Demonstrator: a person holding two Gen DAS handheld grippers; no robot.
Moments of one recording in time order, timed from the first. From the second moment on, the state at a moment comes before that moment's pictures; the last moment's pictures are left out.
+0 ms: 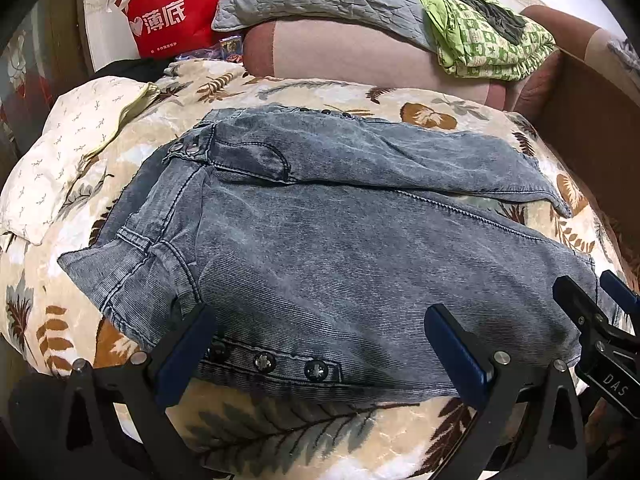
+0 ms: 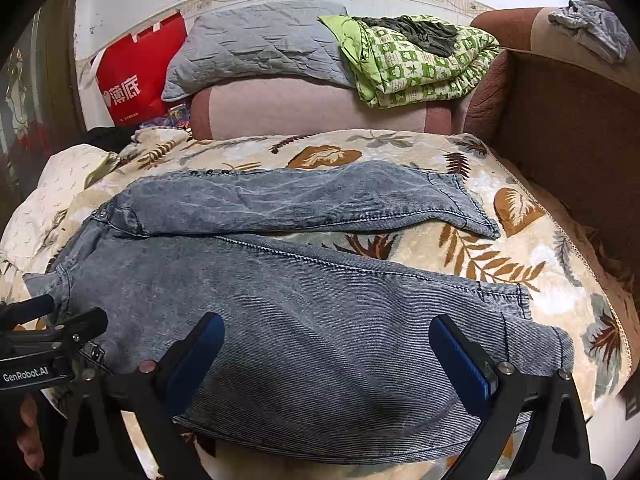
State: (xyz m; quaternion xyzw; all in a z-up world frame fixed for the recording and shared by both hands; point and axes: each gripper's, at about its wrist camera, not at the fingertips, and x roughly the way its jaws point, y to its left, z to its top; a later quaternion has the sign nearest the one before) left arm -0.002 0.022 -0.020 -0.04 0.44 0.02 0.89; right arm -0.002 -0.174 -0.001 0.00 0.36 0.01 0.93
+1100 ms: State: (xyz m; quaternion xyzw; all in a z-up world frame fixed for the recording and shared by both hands) left arm -0.020 0.178 -0.037 -0.20 0.45 0.17 0.85; right arm -0.060 -0.330 -0.040 0.36 0.45 -0.03 0.82
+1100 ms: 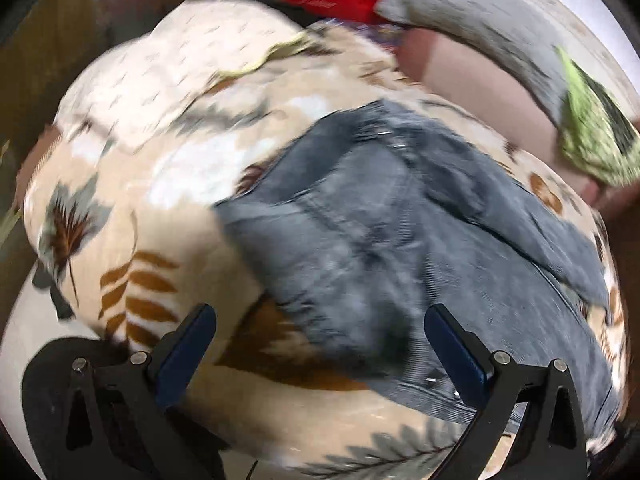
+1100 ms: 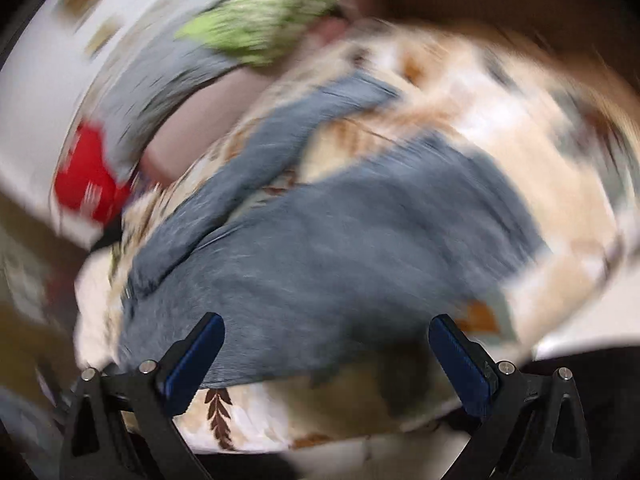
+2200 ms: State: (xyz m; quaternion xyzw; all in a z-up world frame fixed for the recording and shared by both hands) left arm -0.004 0.204 -0.058 -0.22 0.48 0.16 0.83; right arm -0.033 -0.377 0.031 0.24 0.40 -0.09 0.88
